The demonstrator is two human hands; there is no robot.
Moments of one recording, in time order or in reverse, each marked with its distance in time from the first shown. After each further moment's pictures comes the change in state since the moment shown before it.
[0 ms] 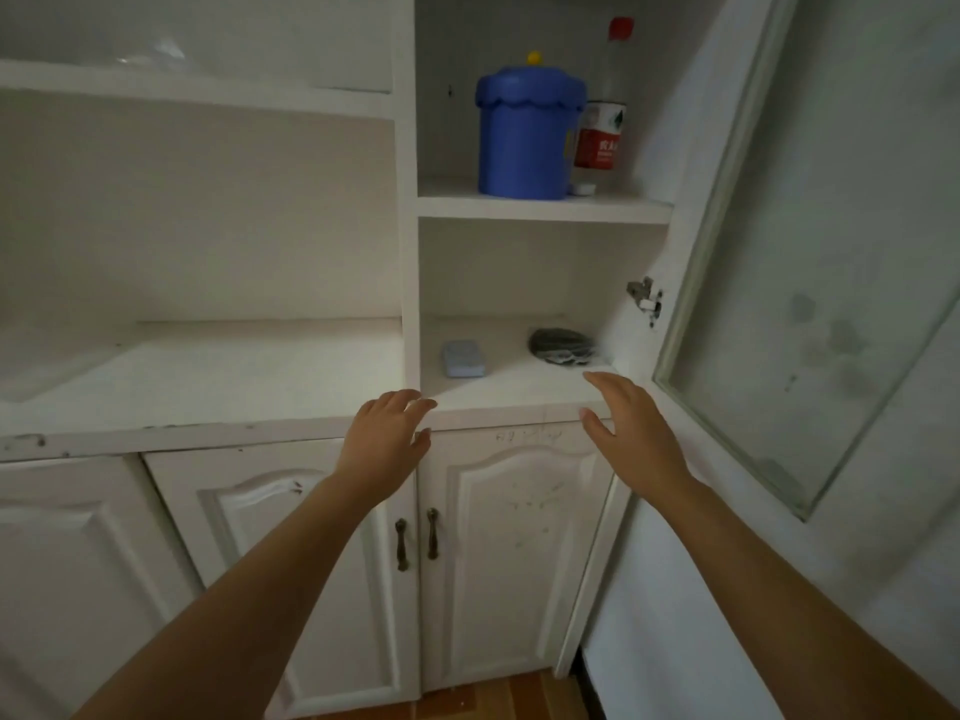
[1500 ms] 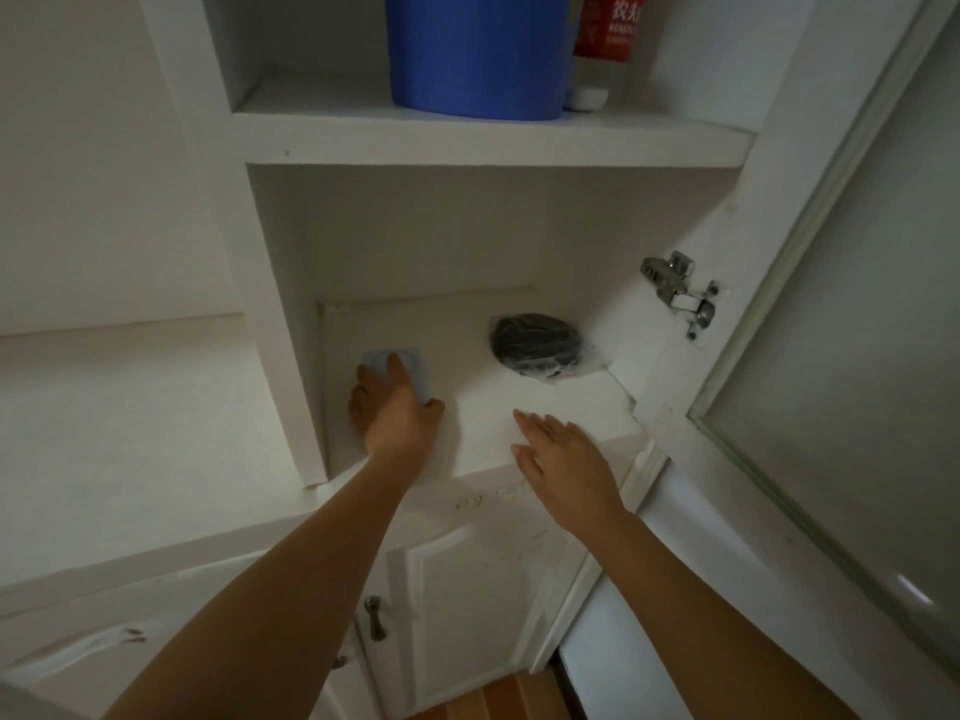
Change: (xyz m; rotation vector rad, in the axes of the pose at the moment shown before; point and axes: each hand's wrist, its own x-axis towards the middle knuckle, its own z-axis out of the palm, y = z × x) left_hand 0.212 -0.016 0.172 -0.239 -0.068 -0.515; right_hand 0.130 0.106 0.148 -0.299 -0.214 0.079
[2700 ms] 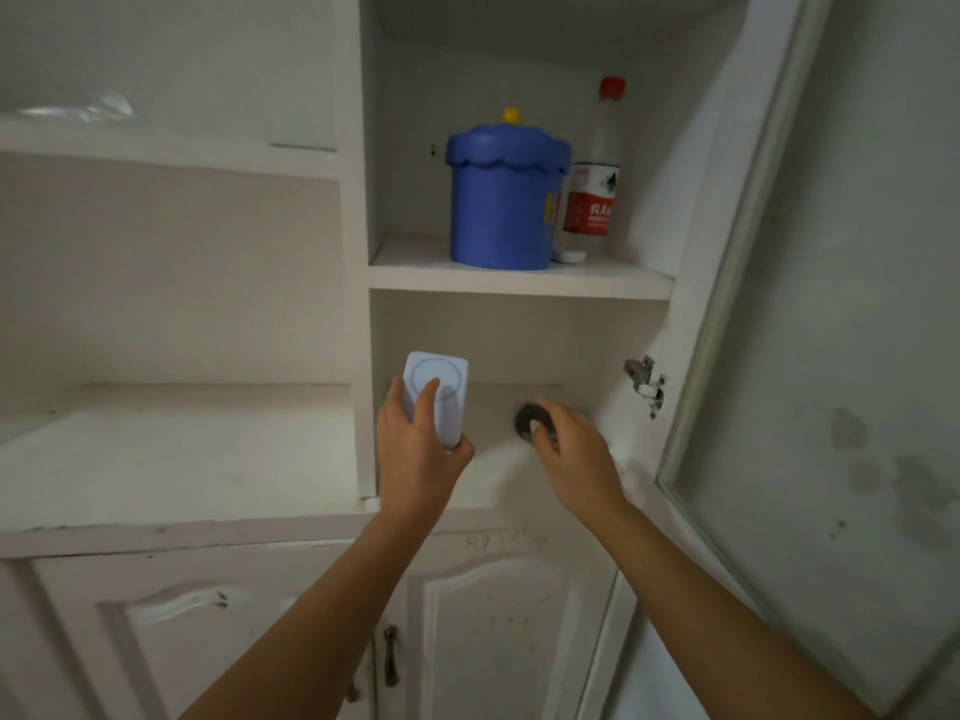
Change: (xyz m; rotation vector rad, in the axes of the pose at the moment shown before) left_hand -0.124 0.049 -0.110 -0.226 0.455 0.329; right_hand -0.036 -0.039 -0.129 0.446 0.305 -0.123
